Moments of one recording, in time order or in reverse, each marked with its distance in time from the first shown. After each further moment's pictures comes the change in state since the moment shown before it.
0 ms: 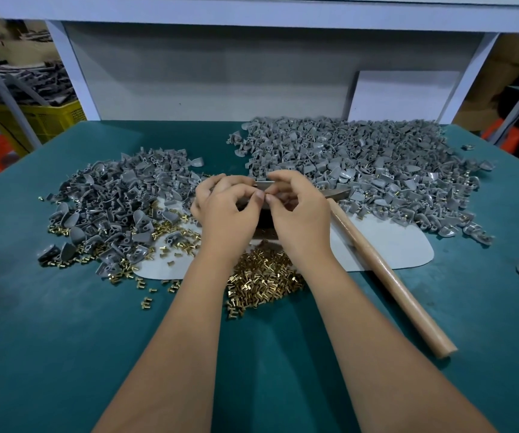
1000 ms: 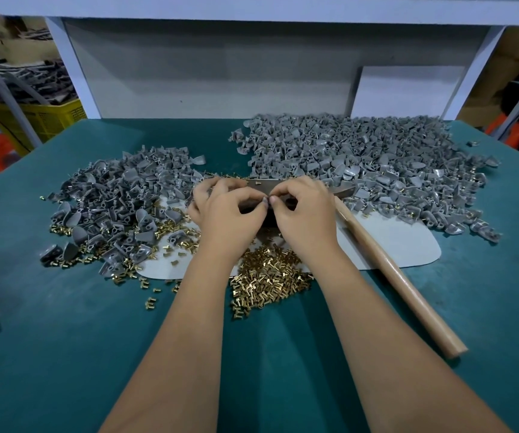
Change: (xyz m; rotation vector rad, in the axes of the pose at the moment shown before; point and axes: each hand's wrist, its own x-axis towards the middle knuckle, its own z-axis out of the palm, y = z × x) left_hand 0.002 -0.010 -0.003 0.097 -0.060 -0.030; right_hand 0.008 0.008 -0.003 -0.438 -0.071 -0.069
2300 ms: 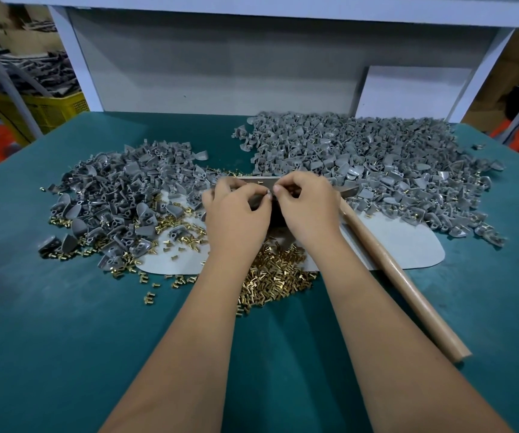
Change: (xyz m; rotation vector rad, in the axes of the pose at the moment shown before) left_hand -0.004 0.004 0.015 0.072 0.096 -0.034; right_hand 0.013 -0.005 -0.001 0.005 -0.053 0.136
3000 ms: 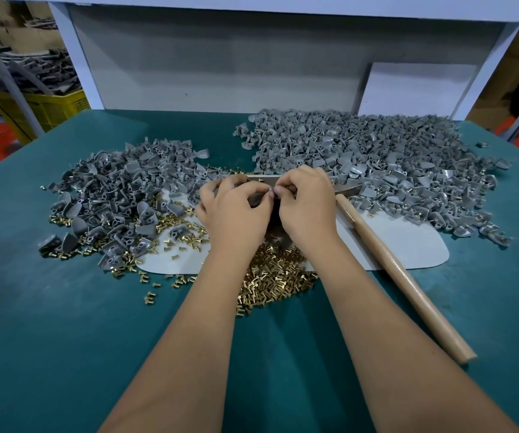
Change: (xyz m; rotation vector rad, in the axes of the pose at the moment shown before) left_hand 0.005 0.000 0.001 0.084 -0.029 -0.049; right_hand 0.003 0.003 0.010 -0.036 0.090 -0.129
